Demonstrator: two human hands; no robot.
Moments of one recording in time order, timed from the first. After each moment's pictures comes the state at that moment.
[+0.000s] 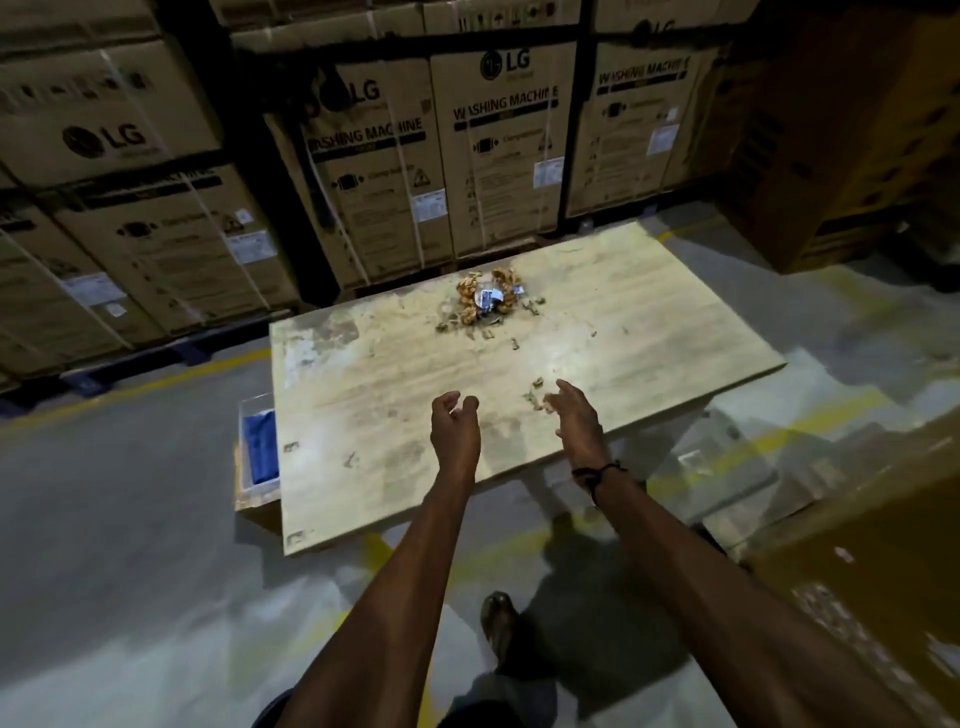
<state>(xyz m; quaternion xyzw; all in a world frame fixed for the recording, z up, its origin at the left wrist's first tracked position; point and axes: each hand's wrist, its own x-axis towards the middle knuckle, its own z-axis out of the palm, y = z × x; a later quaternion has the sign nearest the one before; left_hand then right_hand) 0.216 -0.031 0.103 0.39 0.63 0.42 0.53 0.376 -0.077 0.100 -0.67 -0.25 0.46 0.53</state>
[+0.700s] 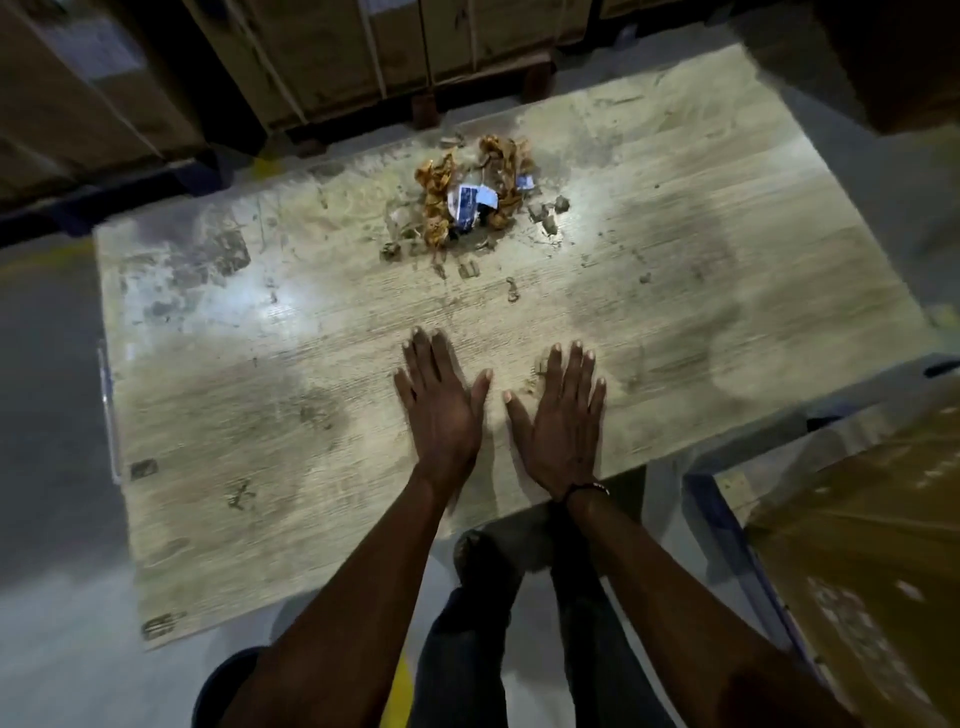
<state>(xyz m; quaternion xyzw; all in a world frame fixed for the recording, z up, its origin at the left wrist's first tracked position) 0.284 0.134 -0.113 0.72 0.65 0.13 0.20 0.423 0.069 -0.119 -0.82 -0.54 0.11 0.17</state>
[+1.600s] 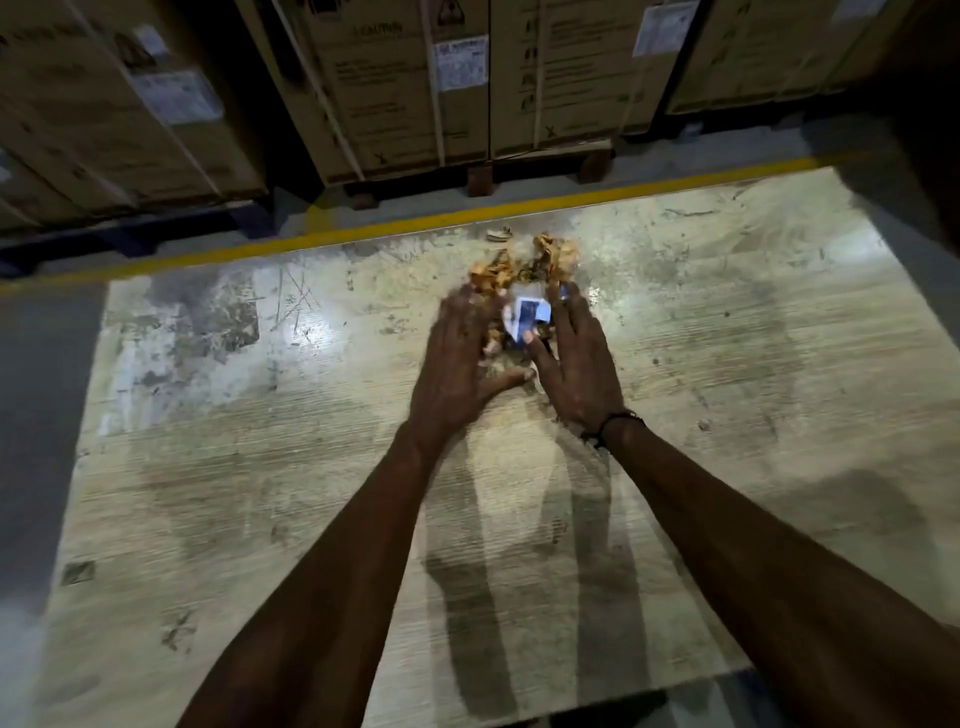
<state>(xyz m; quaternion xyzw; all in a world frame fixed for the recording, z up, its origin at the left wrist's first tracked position) 0.311 0.345 -0.117 0.80 0.50 0.26 0.21 0.505 0.320 -0.116 -0.68 -0.66 0.18 0.28</state>
